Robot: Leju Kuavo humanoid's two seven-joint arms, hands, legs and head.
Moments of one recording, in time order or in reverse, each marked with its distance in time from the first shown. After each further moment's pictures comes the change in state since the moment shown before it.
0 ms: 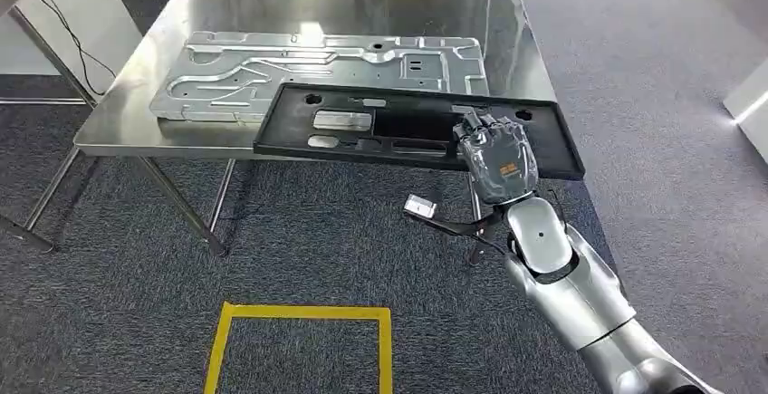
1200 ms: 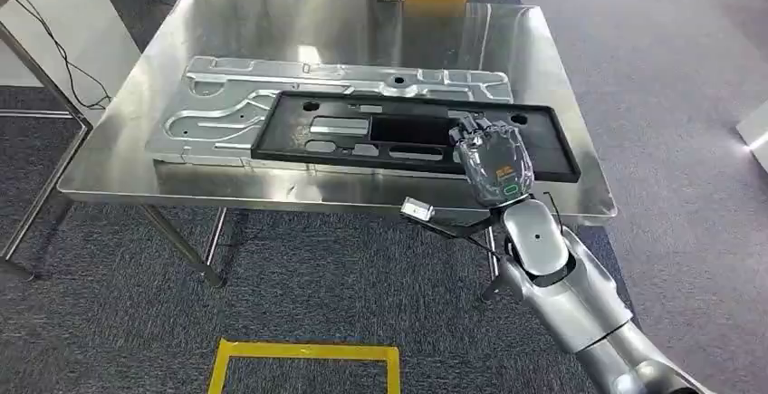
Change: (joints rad) left arm 0.011 -0.005 0.002 0.001 0.011 -0.009 0.000; right arm 0.009 0.003 0.005 -0.006 -0.008 0.021 0.003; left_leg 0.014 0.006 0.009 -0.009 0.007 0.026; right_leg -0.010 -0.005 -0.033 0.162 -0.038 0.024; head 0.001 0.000
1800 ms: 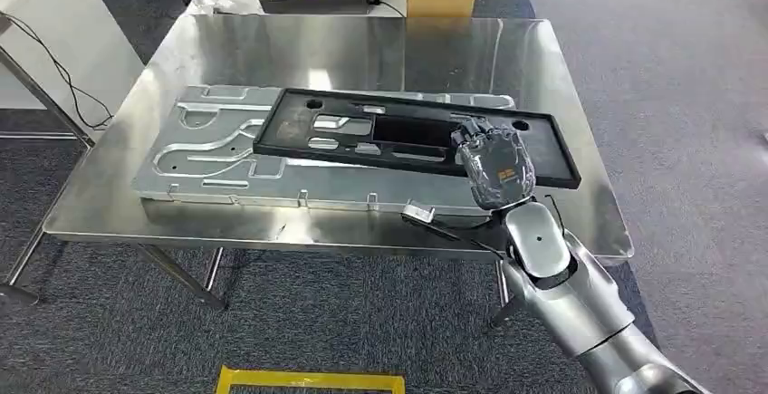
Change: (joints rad) left arm -0.004 -0.003 0.002 0.001 0.000 -0.002 0.000; right arm 0.024 -0.001 0.001 -0.006 -0.011 0.006 0.004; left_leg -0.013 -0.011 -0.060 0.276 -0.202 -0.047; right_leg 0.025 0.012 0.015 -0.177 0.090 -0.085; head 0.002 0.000
